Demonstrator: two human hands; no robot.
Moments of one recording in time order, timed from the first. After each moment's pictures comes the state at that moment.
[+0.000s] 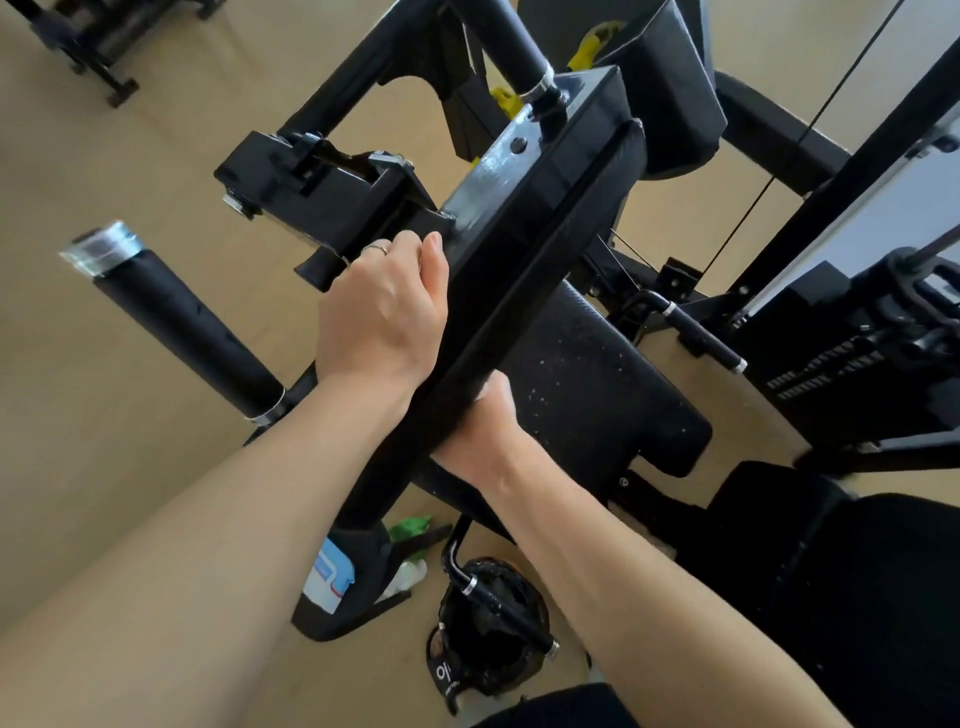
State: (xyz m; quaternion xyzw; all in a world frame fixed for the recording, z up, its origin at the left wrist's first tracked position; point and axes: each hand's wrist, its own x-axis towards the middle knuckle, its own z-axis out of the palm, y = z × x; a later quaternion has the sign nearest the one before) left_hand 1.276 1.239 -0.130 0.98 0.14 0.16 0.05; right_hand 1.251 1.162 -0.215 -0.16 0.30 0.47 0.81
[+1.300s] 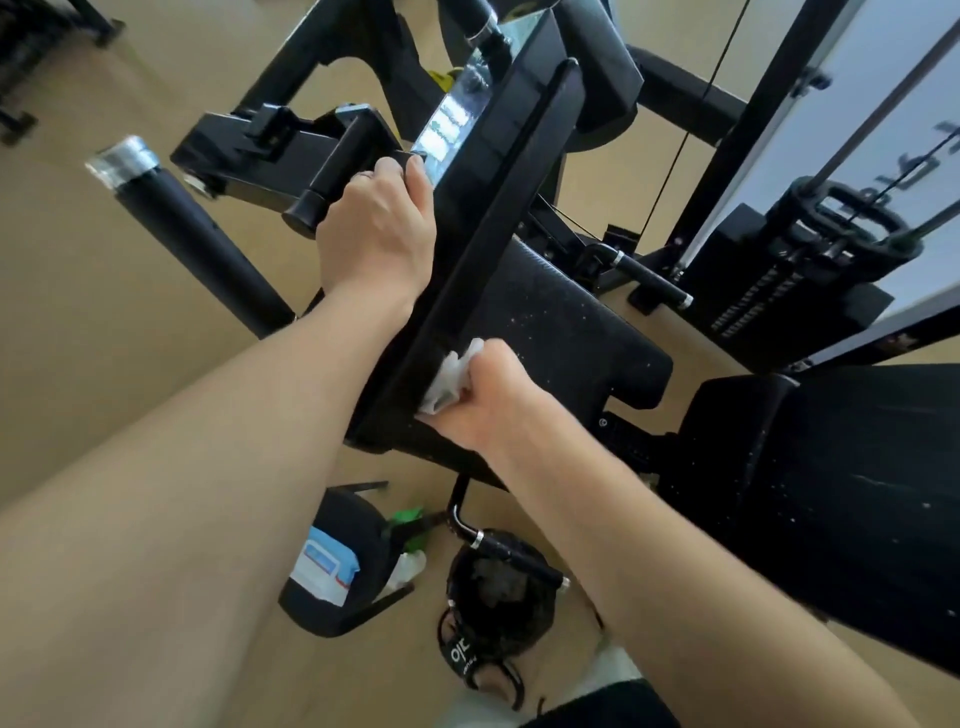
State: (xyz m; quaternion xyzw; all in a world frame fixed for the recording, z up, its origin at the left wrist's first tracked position) left_hand 1.276 1.242 -0.129 0.98 0.10 0.14 0.05; right_hand 1.193 1.151 -0.172 -0.22 0.43 0.38 0.79
